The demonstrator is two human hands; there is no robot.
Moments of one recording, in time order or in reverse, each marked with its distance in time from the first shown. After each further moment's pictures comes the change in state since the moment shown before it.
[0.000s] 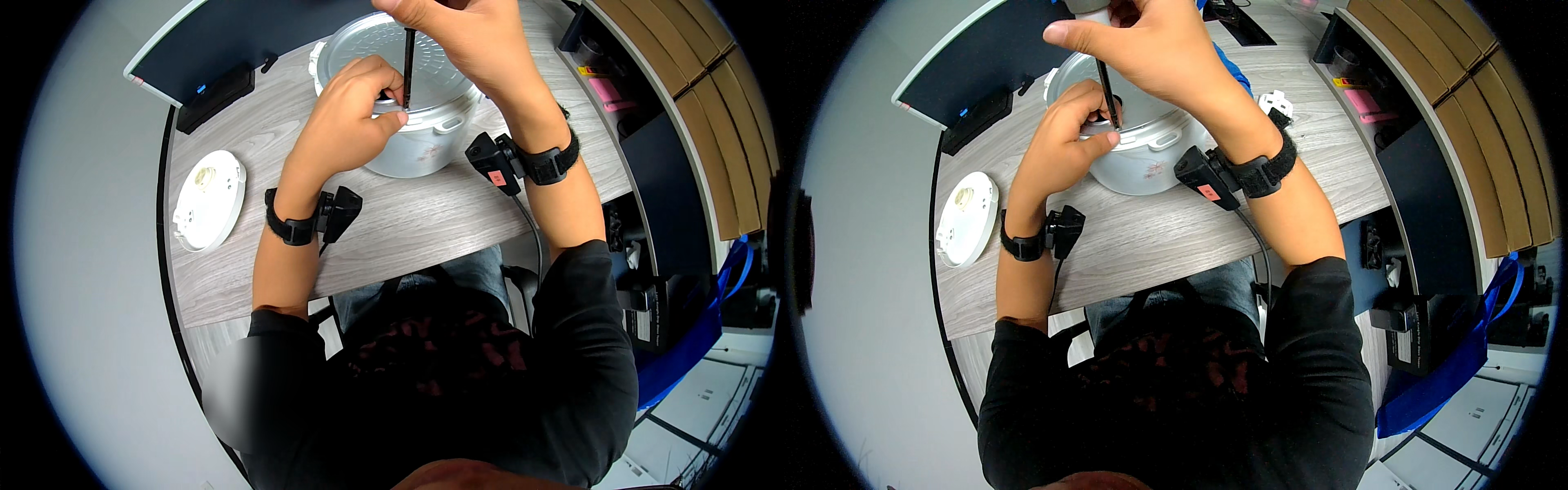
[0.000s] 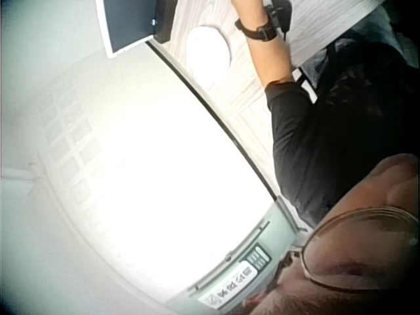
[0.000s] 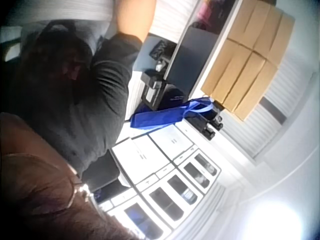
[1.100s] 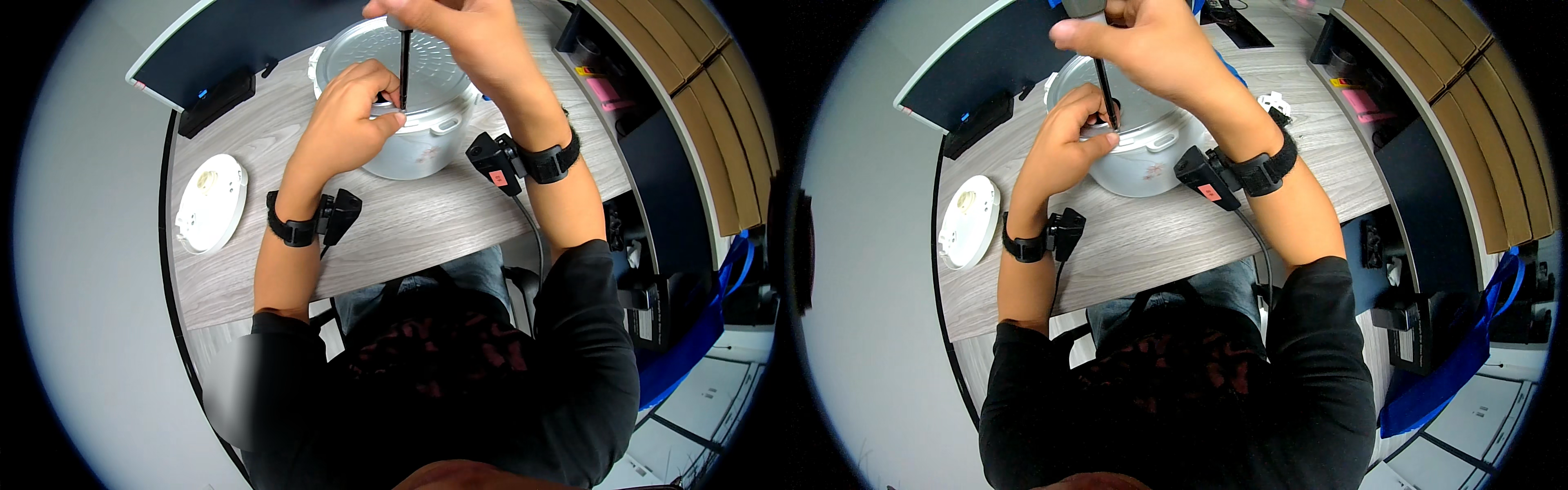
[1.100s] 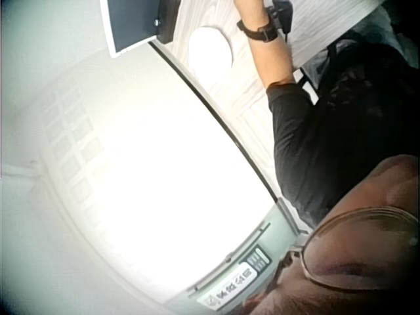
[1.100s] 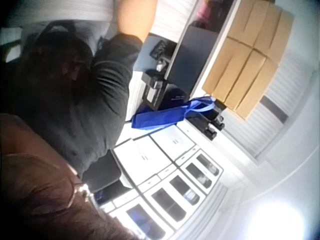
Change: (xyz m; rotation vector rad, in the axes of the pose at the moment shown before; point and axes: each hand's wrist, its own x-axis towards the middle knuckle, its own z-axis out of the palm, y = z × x) left_hand 0.000 0.000 0.001 -0.016 0.014 -0.021; right_hand -0.002 -0.012 0.004 0.236 -0.006 0.078
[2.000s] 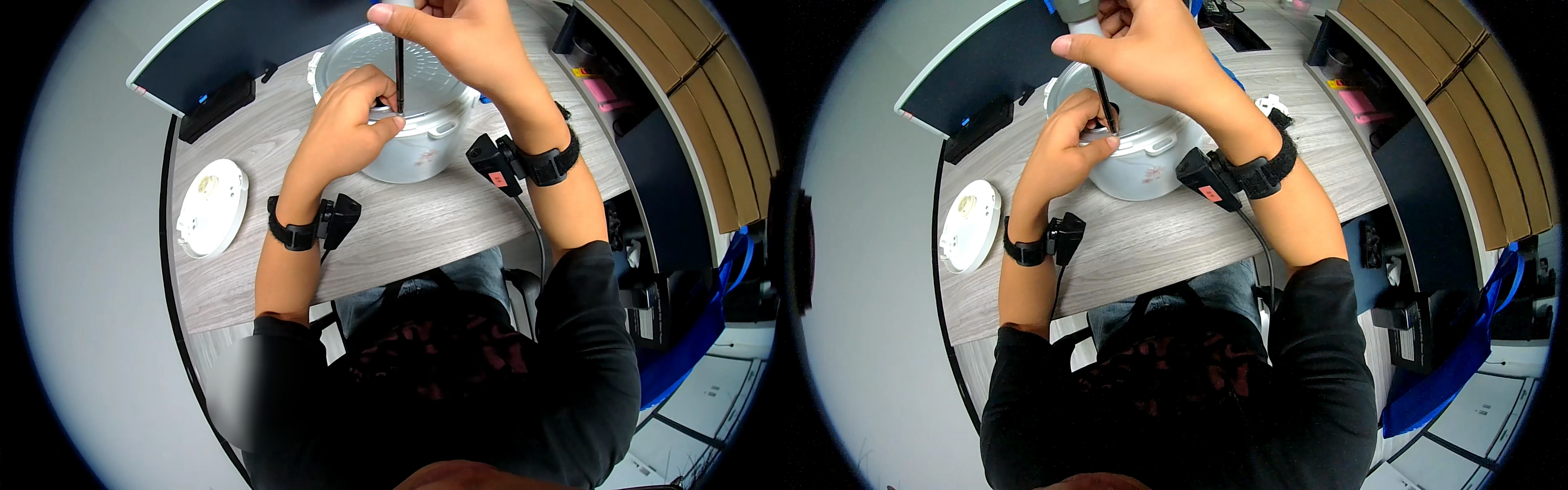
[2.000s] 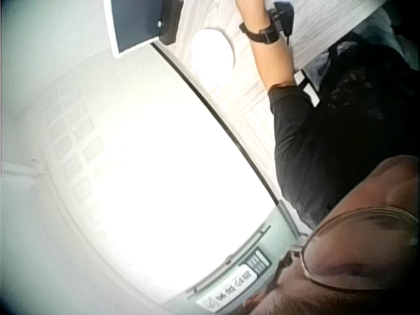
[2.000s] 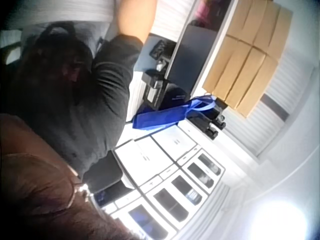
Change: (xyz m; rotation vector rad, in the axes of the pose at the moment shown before) left_hand 0.000 0.000 0.000 -0.012 0.011 -0.009; right_hand -0.001 -0.006 -0.001 -0.194 0.030 -0.062
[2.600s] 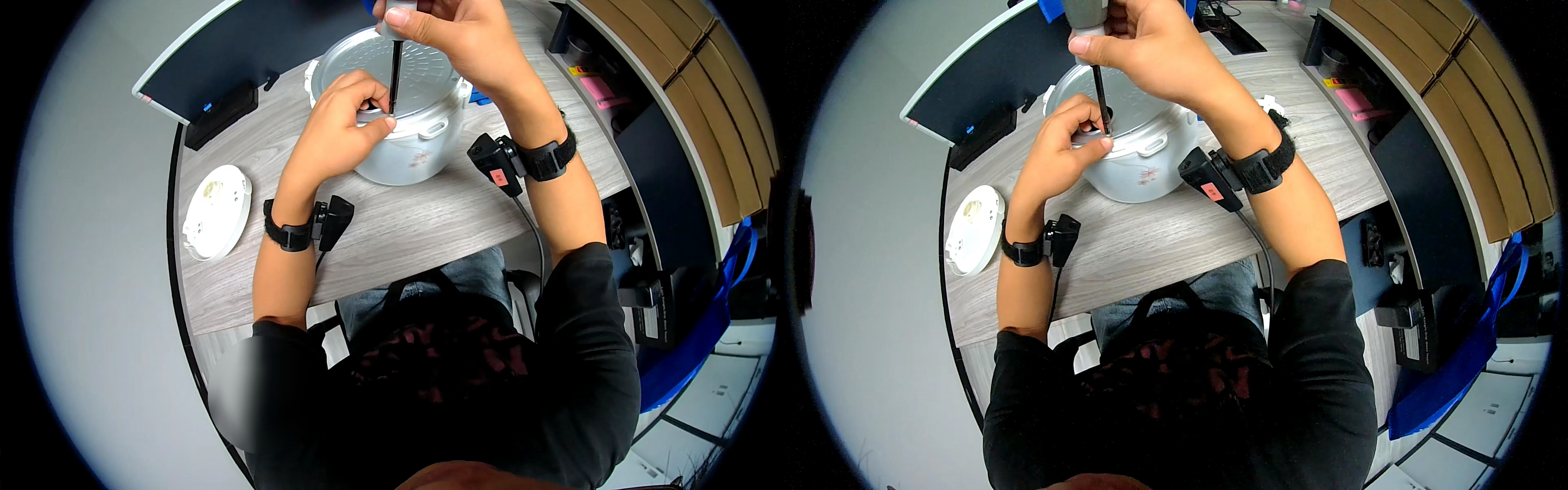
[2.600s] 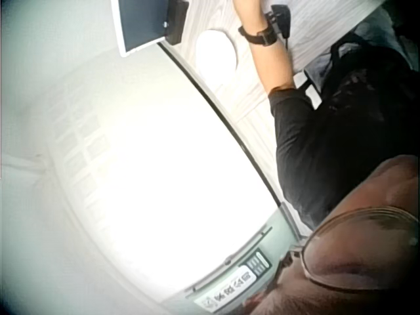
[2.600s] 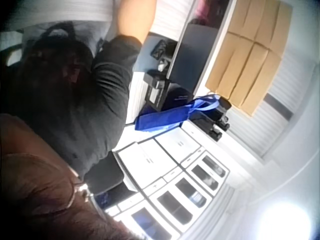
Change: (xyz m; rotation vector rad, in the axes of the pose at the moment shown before) left_hand 0.002 0.005 -0.002 -0.029 -0.018 -0.051; right_hand -0.002 0.021 -0.023 0.217 -0.101 -0.035
